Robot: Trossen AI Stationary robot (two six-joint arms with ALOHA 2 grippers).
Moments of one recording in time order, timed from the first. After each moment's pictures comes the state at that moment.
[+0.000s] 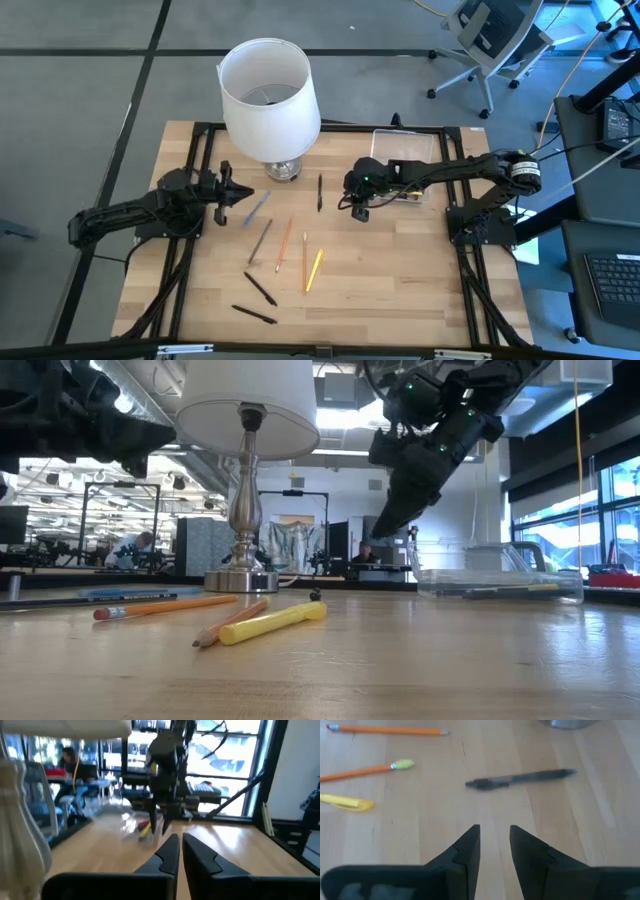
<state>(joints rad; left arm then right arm) 0.34 0.08 0.01 0.17 0.26 -0.10 -0.18 1.58 0.92 -0.21 -0.07 -0.01</state>
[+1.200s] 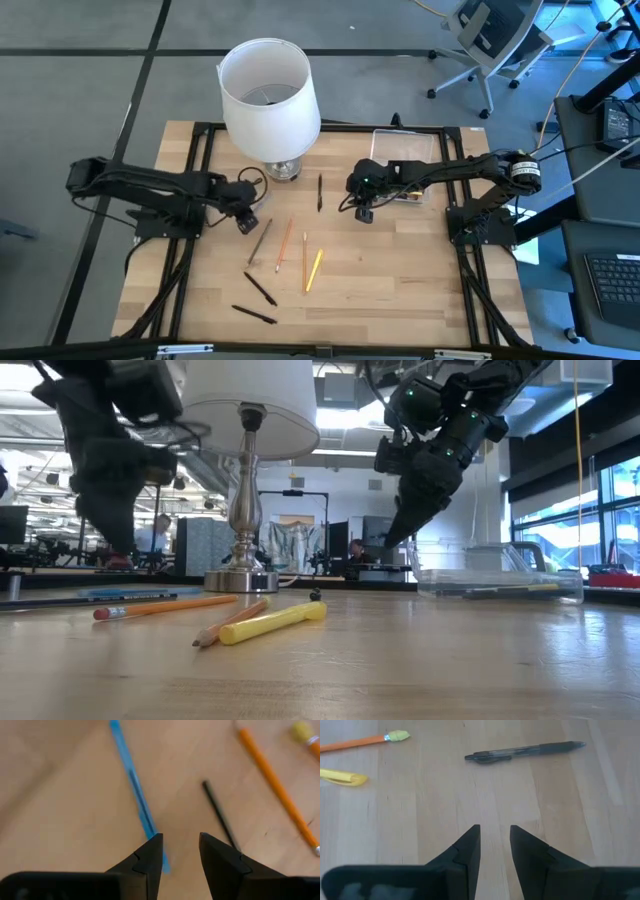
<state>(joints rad) 0.06 1.05 0.55 -0.69 -0.02 -0.68 -0.18 1.58 0.91 -0.29 -0.07 -0.03</state>
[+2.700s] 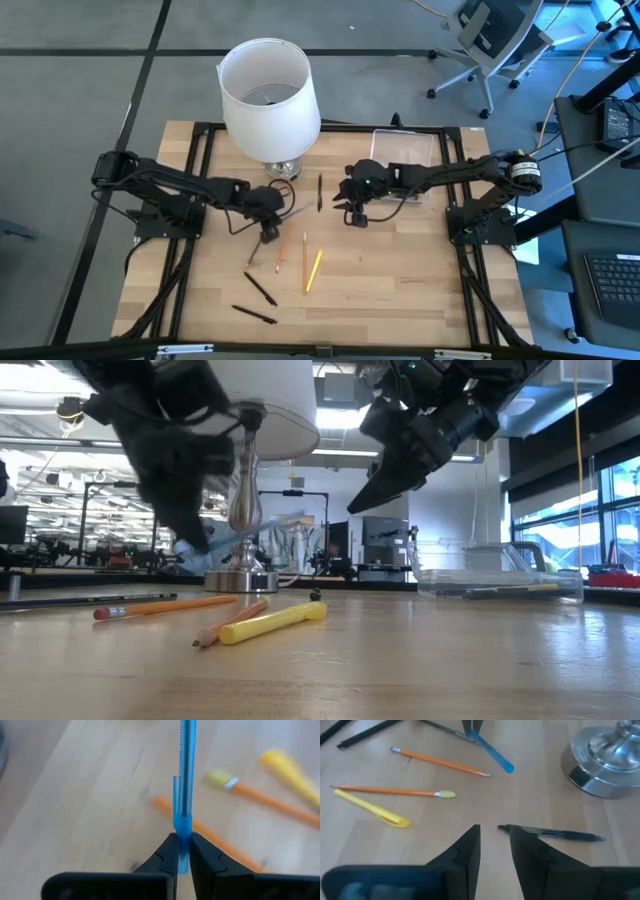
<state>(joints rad) -0.01 1.34 0.65 -0.30 0.00 -0.43 -0.14 1.58 0.91 -0.04 -0.19 -0.17</state>
